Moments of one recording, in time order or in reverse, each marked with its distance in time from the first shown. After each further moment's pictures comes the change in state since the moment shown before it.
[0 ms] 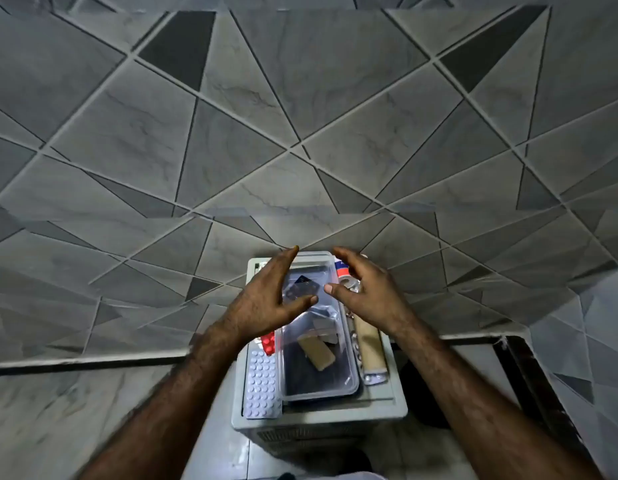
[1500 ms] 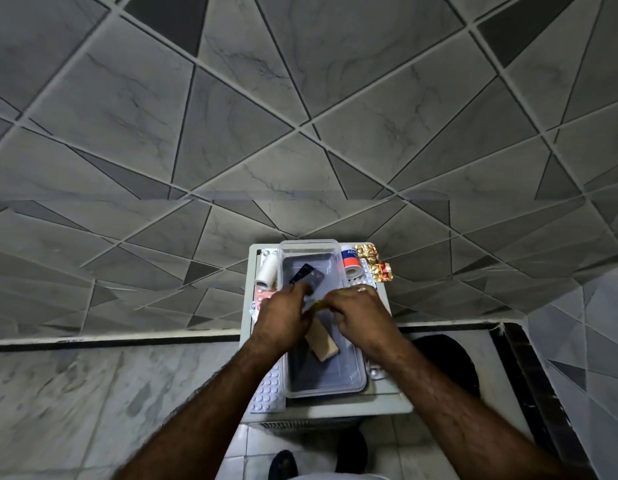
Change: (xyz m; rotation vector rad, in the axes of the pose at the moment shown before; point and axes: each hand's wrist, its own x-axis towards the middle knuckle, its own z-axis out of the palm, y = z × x) left_hand 0.010 -0.039 0.079 0.121 -0.010 -0.180; right_hand 0.001 0.038 0.053 -0.488 -0.237 -0.116
